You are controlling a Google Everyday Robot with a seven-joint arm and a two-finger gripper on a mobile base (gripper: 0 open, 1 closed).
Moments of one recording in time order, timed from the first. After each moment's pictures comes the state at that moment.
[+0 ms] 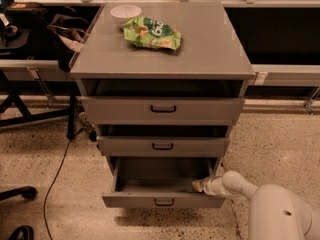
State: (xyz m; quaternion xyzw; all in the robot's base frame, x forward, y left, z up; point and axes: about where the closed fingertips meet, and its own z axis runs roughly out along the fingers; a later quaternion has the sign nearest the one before) arm 0.648 -0.204 0.168 -0.21 0.91 0.22 0.28
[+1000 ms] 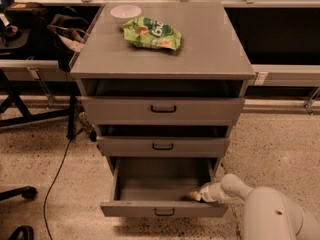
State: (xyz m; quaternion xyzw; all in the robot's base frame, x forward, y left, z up) arm 0.611 -0.187 0.141 -0.27 0.90 0.26 0.23
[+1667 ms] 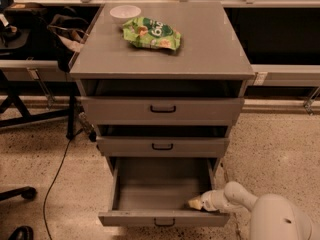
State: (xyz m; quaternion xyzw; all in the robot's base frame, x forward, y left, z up) arm 0.569 -0.182 0.132 -0.27 0.89 0.30 0.22
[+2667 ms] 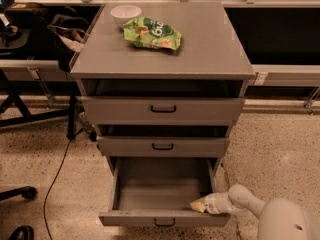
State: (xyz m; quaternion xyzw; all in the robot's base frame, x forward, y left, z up) arm 0.553 -0.187 0.142 -0.27 0.88 0.31 0.22
